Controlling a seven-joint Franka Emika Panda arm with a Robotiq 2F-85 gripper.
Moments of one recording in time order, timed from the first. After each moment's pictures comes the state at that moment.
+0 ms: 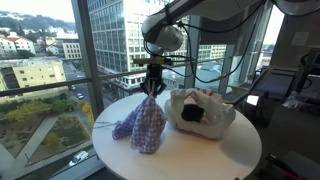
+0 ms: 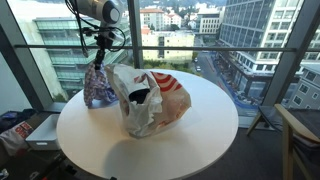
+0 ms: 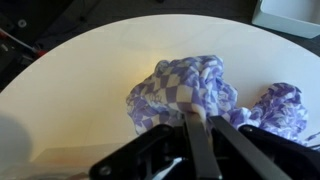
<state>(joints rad) 0.23 0.57 0.12 -1.49 0.29 1.79 1.06</state>
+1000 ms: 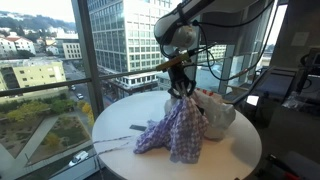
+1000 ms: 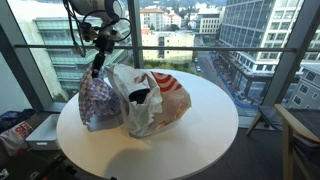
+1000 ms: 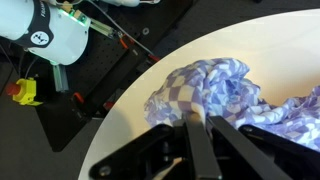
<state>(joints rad) 0.23 0.43 0.05 -1.68 0.14 1.47 1.04</state>
